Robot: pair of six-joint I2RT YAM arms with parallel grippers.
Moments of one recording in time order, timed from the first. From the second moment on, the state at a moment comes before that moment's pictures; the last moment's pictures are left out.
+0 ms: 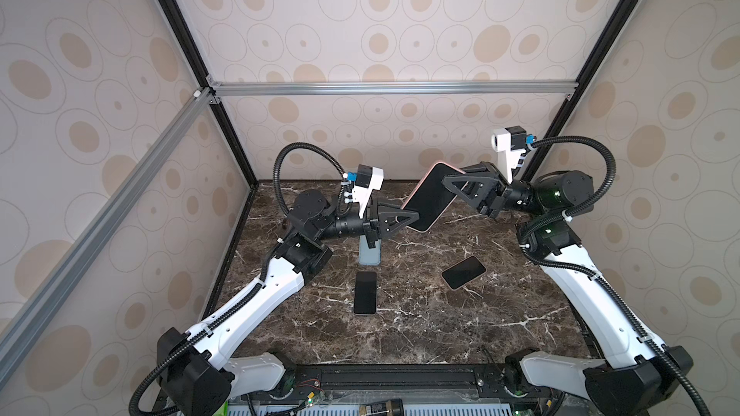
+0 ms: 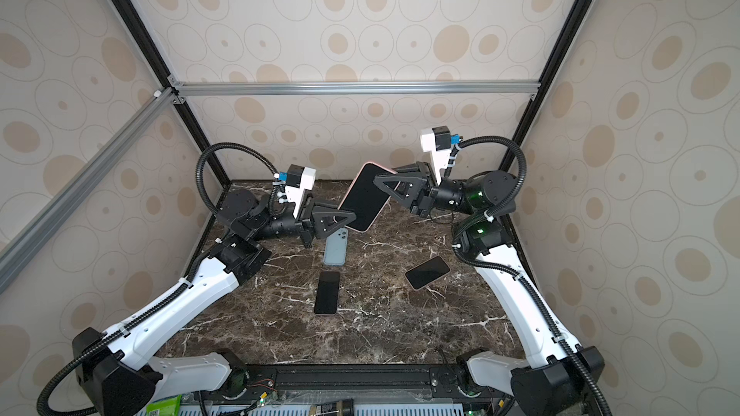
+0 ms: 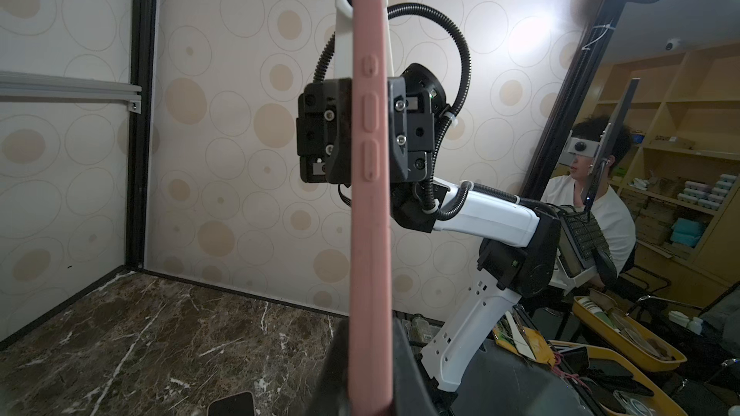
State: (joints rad) left arm -0.61 1.24 1.15 0.40 0.91 -0.49; right arm 0.32 1.22 1.31 0.52 -1.12 0.82
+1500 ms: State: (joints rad) left arm -0.59 1.24 1.28 -0.30 0.76 0.14; right arm 0.16 1.27 1.60 -0.54 -1.16 0.18
